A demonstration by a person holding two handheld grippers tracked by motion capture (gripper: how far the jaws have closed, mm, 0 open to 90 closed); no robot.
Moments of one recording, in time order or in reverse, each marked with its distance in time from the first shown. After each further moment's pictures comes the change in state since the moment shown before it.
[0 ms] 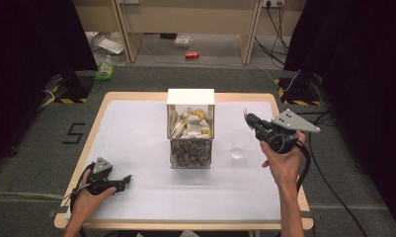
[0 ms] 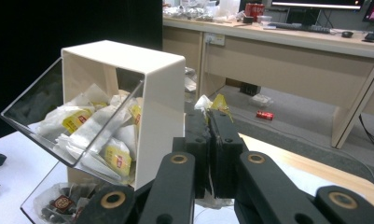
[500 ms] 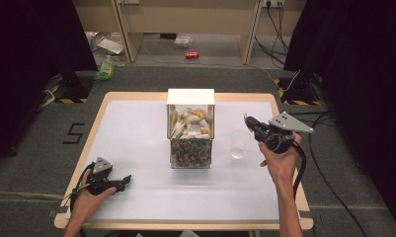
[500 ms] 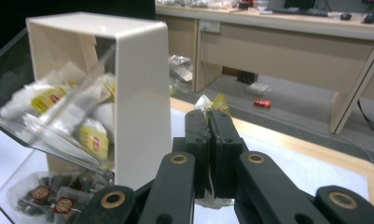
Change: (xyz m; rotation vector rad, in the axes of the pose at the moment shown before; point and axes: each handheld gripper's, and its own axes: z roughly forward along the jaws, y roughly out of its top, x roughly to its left) left arm 0.000 0.000 0.000 0.000 -0.001 -0.001; right arm -0.012 -0.024 0.018 0.044 -0.015 0.026
